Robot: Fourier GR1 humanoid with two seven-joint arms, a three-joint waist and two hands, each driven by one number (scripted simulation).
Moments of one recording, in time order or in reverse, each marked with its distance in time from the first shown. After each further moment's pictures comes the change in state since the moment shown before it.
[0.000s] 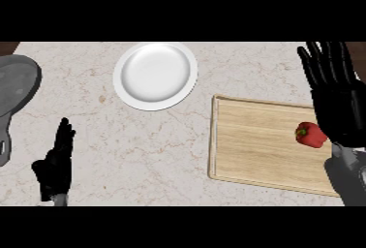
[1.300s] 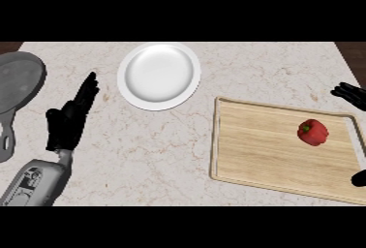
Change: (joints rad) left arm -0.298 0.084 -0.075 -0.065 -0.053 -0.193 0.247; right arm 0.128 -0.393 -0.091 0.318 0.216 0.713 -0.467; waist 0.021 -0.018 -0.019
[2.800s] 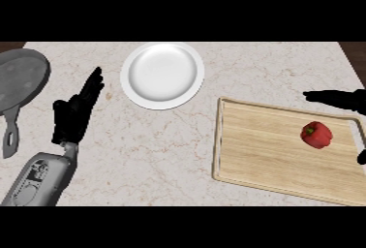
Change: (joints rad) left arm -0.046 -0.051 0.041 0.031 -0.048 -0.046 0.027; right arm -0.297 -0.160 0.369 0.260 0.567 -0.097 -0.065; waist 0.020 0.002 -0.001
